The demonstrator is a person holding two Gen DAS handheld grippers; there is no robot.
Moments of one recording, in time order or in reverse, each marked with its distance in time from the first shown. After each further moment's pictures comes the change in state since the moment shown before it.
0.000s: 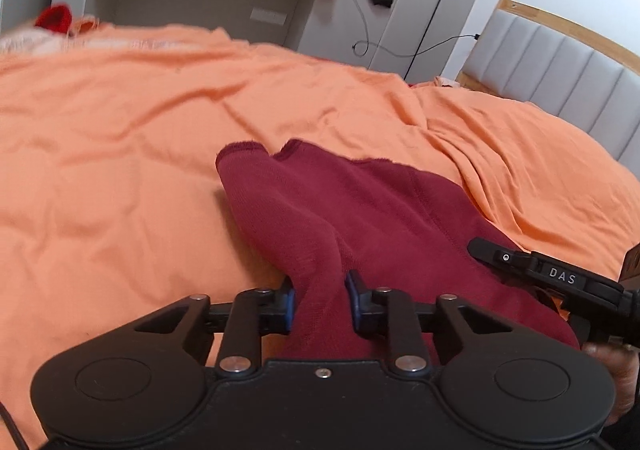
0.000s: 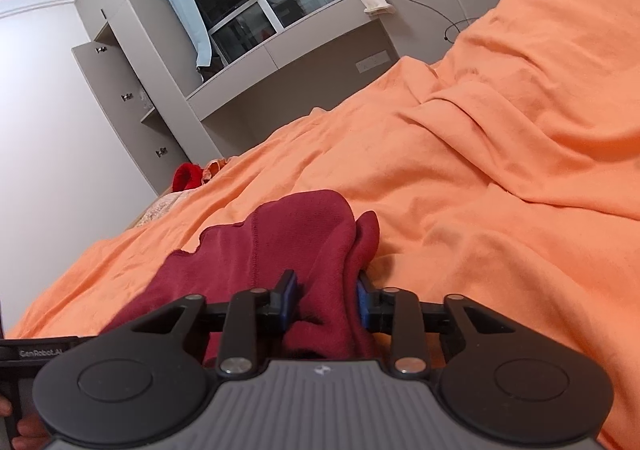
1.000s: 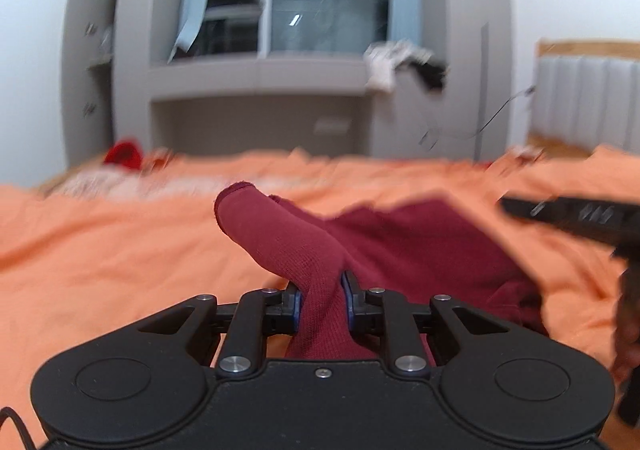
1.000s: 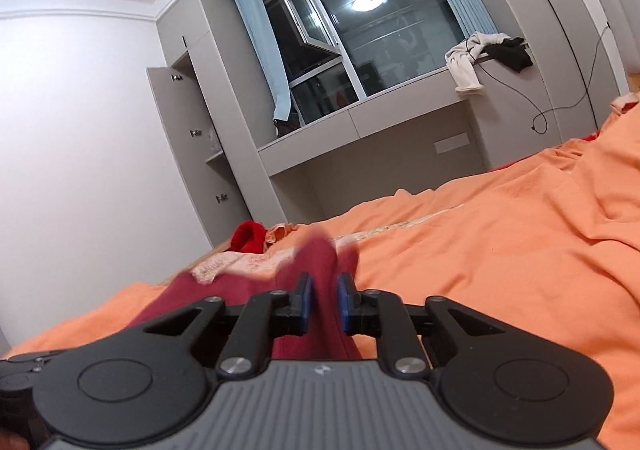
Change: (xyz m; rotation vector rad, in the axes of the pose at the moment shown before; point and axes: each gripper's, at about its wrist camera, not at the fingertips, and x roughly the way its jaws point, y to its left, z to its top) left arm -0.014 0.047 0.068 0.145 -0.263 0.313; right arm 0.108 0.104 0.071 -0.150 -0.208 0.150
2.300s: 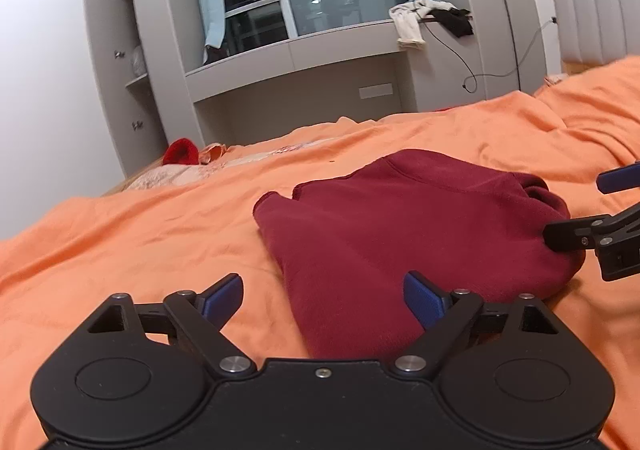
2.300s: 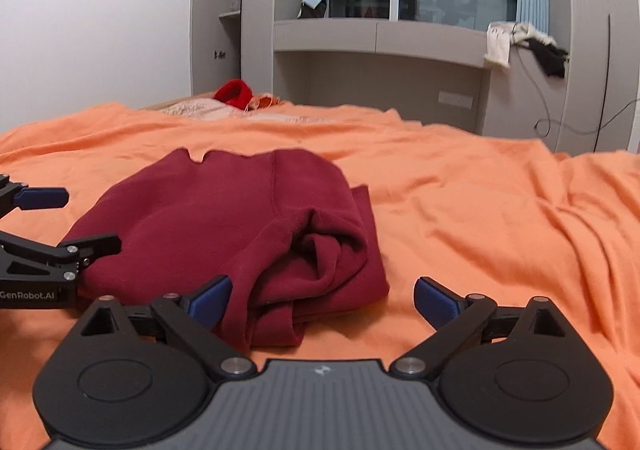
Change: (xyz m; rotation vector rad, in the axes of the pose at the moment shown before) left arm -0.054 -0.021 -0.061 0.168 0.030 0.200; right arm -0.038 0.047 -0.068 -0.397 0.287 -0.131
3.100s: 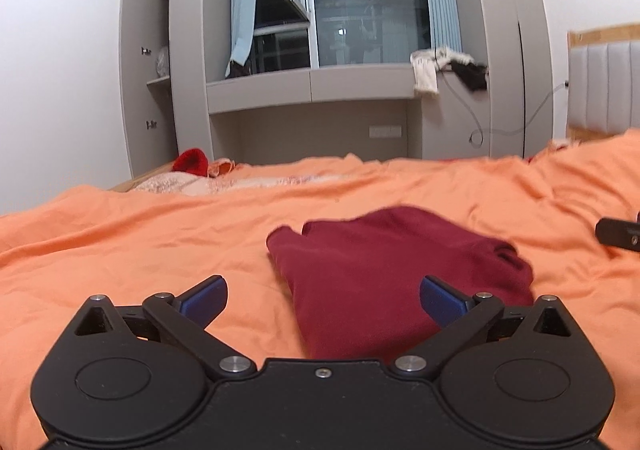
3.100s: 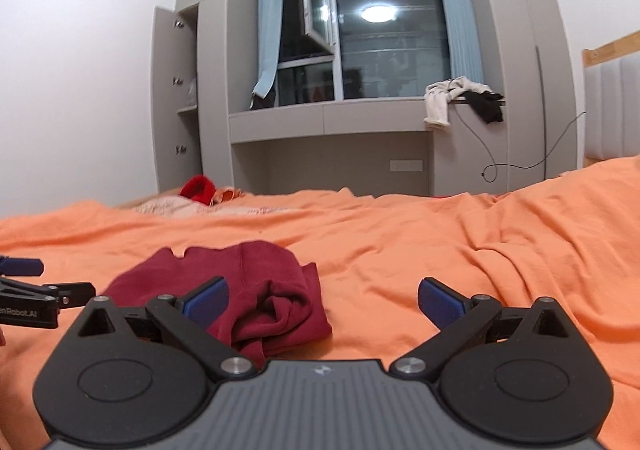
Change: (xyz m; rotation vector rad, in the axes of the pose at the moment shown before) left arm -0.064 0.020 0.008 -0.151 -0.111 -0.026; right arm -0.099 -0.027 -0.013 0.159 -0.265 -0.086
